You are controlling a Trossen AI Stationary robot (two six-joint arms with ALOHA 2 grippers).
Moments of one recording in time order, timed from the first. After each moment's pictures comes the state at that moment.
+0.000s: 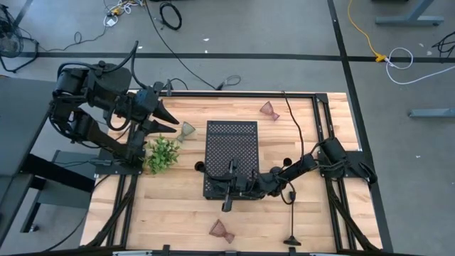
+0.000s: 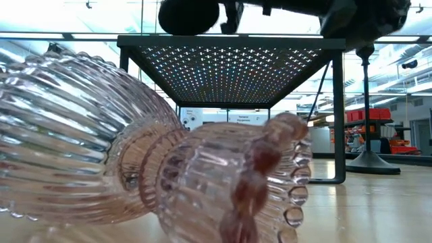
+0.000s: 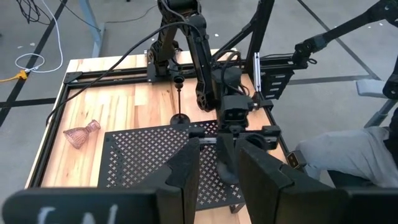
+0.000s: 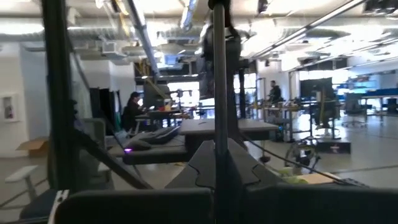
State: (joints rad) left arm -0.05 1.43 2.33 -1.39 0.11 0.02; right arm 0.39 2.09 1.11 1.35 0.50 -0.14
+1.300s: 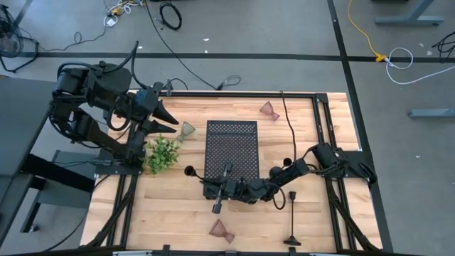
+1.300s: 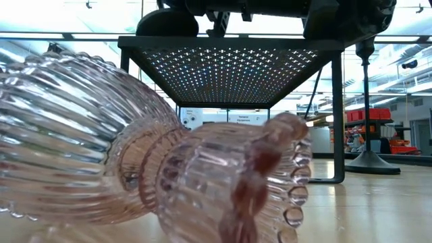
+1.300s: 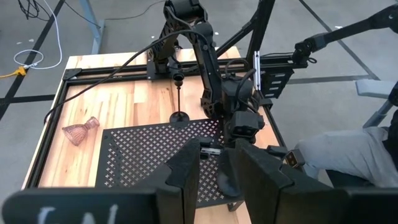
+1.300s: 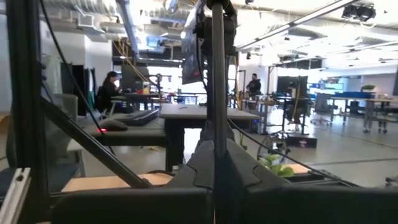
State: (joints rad) left arm -0.05 1.43 2.33 -1.40 0.11 0.01; right arm 0.41 2.20 1.25 1.28 0.61 -0.22
